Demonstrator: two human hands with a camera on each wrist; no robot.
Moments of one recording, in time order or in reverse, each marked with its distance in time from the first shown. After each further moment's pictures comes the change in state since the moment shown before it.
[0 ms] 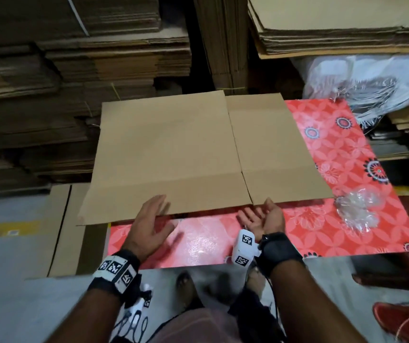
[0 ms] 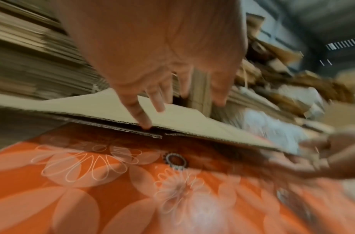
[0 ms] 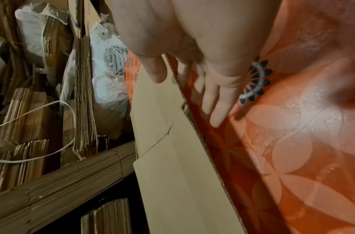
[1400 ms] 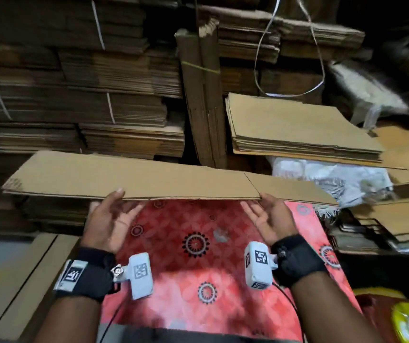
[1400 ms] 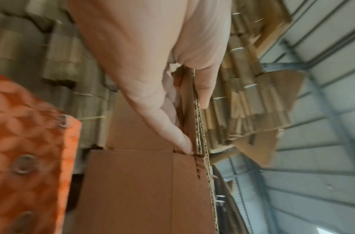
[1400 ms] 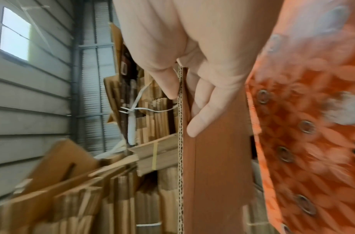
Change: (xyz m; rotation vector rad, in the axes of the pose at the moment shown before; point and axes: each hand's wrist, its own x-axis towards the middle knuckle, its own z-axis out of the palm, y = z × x) left_hand 0.031 0.194 -0.071 -1.656 0.518 0.031; right_hand -0.142 -0.200 0.084 -0.140 -0.629 -0.194
